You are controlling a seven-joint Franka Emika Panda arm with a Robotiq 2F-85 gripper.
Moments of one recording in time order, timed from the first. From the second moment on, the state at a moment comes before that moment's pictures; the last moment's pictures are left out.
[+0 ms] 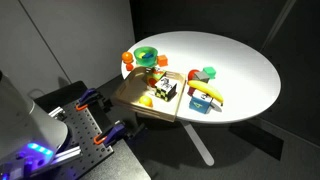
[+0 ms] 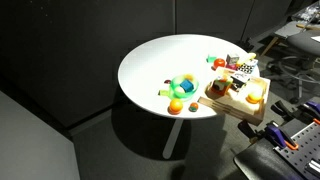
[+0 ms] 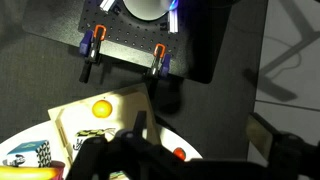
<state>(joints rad) 0.11 -0.64 -0.03 -2.31 0.13 1.37 -0.15</state>
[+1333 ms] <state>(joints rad) 0.11 -0.44 0.08 -2.29 0.13 1.74 -0.07</state>
